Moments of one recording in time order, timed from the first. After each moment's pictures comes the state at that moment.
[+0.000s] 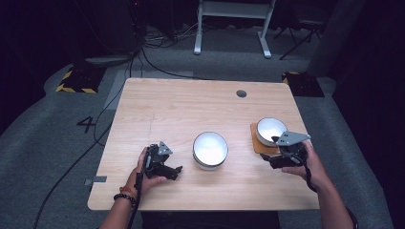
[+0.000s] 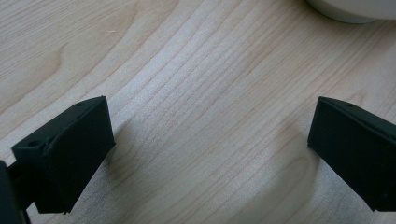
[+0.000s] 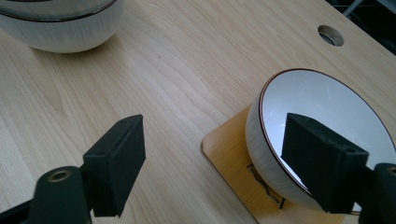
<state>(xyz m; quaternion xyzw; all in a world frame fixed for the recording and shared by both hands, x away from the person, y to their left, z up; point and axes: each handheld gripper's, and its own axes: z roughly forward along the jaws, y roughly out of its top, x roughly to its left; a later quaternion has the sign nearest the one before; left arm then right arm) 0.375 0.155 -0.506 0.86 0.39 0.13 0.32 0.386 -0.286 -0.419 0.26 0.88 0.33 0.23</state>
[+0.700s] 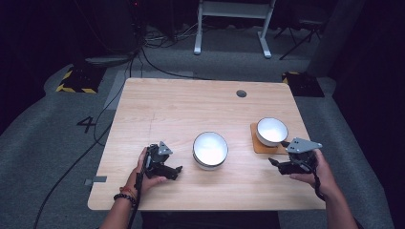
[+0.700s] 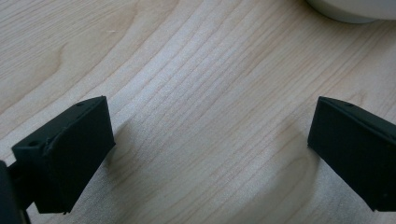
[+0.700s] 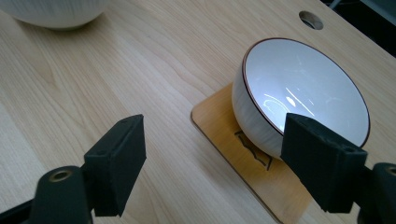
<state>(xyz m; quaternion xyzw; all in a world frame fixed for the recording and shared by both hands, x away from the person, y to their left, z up) 0.376 0.155 -0.506 0.86 0.39 0.13 0.32 0.367 -0.311 -0.425 0.28 0.87 0.32 0.25</state>
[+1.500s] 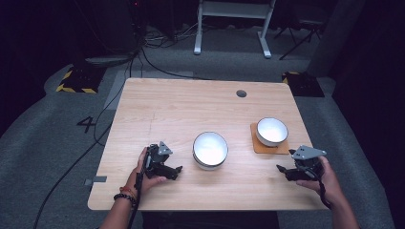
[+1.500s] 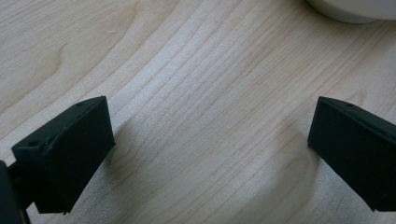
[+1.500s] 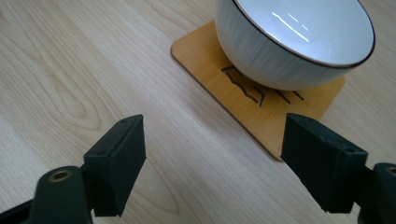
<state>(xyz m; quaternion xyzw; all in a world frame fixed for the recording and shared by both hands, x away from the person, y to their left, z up) 0.376 0.155 -0.506 0.86 0.39 0.13 0.32 0.360 -0.342 -0.457 0.32 0.87 0.29 0.24</state>
